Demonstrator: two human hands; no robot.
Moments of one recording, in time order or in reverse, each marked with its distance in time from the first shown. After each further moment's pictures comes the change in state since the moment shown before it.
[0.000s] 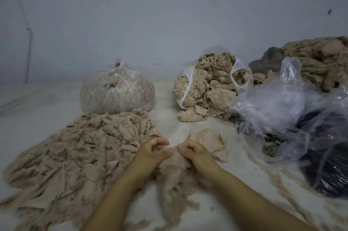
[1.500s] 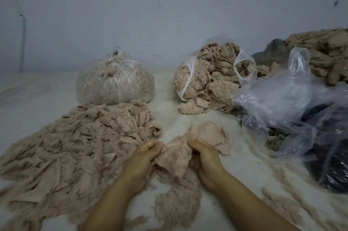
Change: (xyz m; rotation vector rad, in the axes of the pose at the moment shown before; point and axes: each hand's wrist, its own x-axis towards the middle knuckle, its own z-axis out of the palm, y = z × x) left_hand -0.006 -0.020 -0.005 -0.350 -0.021 -0.188; right_hand 0.000 0.013 0.002 0.354 0.157 0.046
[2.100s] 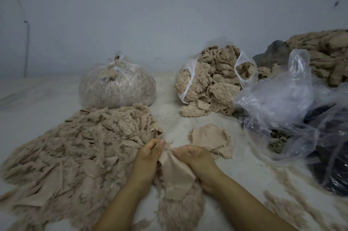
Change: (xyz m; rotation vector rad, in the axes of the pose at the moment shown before) left_hand -0.005 0.000 0.014 0.242 0.177 0.241; right_hand -0.006 0.002 0.006 -0.377 -0.108 -0.050
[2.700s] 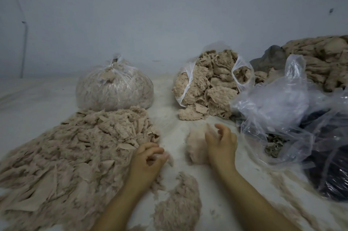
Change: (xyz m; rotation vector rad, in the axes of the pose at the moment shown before) left_hand 0.008 -0.014 -0.012 0.465 -0.001 0.200; right_hand 0.020 -0.019 -0.043 -0.518 0.690 -0.256
